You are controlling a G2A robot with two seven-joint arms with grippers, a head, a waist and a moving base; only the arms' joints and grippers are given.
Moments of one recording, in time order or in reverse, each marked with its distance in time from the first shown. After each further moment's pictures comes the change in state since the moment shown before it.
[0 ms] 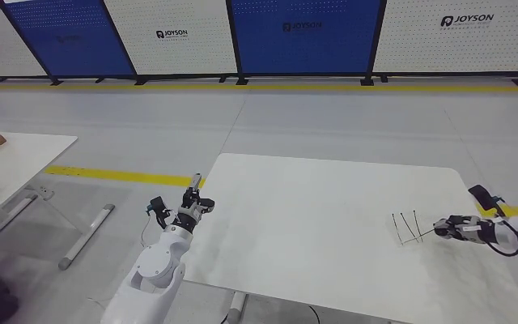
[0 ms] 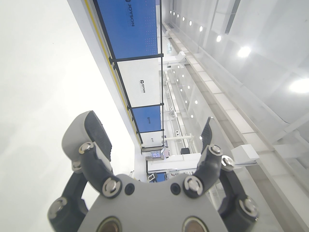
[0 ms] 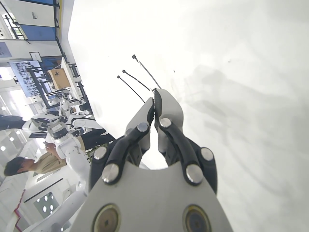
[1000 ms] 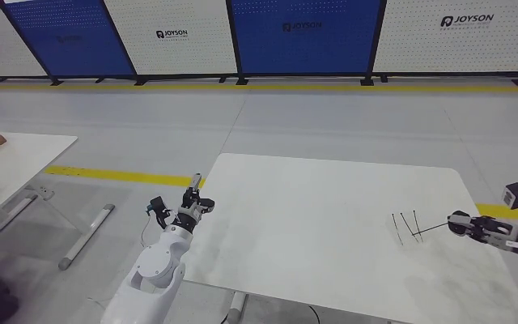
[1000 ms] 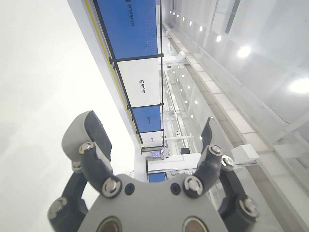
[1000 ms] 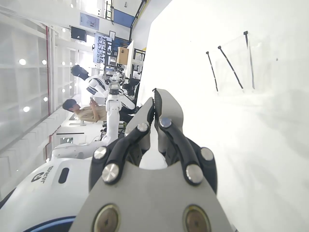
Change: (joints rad) left arm 0.000 0.000 0.000 0.000 0.000 0.000 0.000; right arm -0.310 0.083 0.276 -0.360 0.449 -0.165 0.106
